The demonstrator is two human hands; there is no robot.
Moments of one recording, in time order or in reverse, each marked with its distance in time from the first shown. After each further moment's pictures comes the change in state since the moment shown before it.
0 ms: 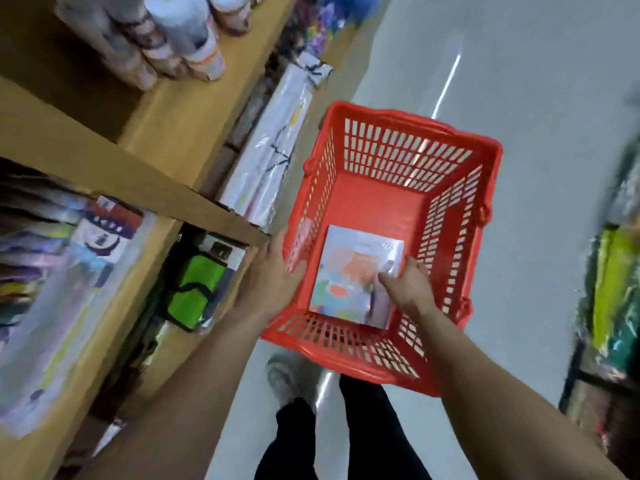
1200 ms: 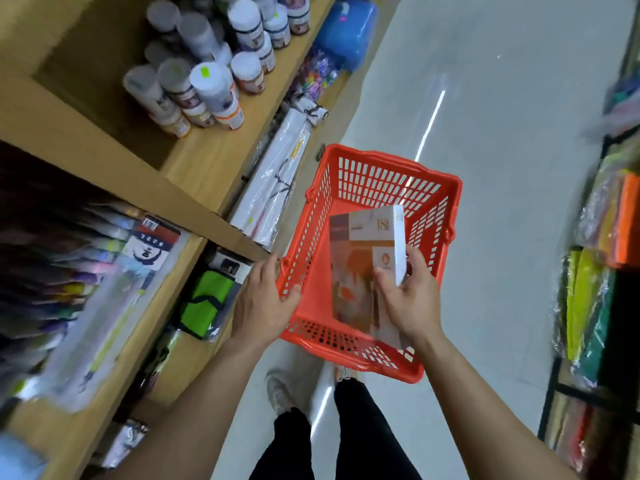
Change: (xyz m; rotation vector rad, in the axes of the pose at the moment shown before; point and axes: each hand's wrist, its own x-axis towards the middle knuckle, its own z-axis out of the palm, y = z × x) left_hand -0.071 0.026 -0.044 0.020 0.130 0.026; right_hand -0.143 -0.057 -0.081 0.346 0.323 -0.407
